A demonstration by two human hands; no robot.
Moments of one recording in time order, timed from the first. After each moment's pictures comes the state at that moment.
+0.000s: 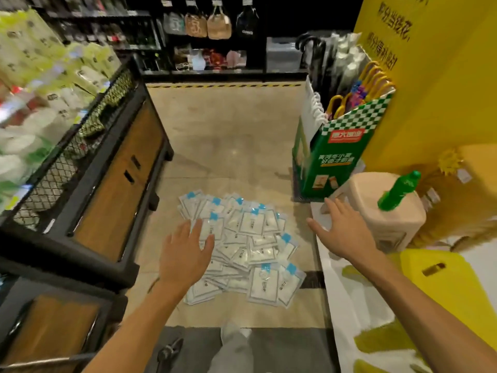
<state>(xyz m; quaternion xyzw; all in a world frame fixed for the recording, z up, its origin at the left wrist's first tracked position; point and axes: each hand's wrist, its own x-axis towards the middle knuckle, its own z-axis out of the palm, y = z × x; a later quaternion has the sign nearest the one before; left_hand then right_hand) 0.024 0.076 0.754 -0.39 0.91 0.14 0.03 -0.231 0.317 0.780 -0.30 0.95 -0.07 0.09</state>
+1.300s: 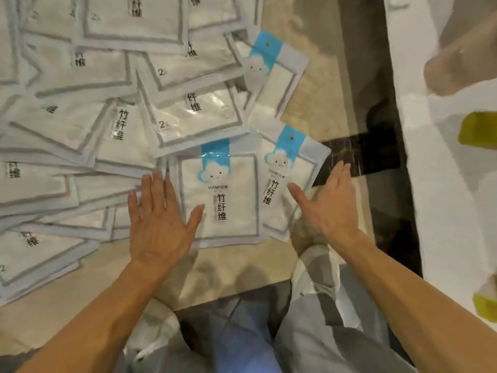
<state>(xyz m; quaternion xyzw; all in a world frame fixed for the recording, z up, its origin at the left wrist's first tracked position) -0.116 0.085 -0.111 -0.28 0.93 0.10 0.23 -0.292 0.337 -0.090 0.00 0.96 -0.08 0.28</state>
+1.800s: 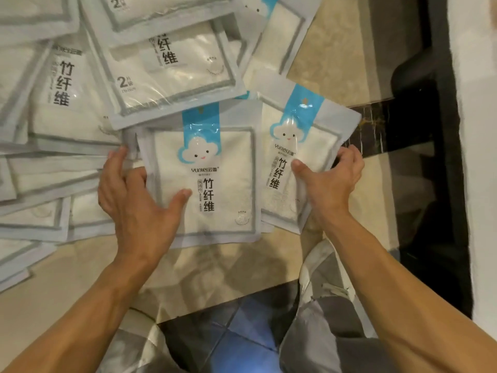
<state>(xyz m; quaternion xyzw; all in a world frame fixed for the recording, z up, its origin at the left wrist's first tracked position) -0.123 0.095 -0.153 -0.38 0.87 0.31 0.00 -0.284 0.322 -0.159 0.17 0.91 -0.35 0.14</state>
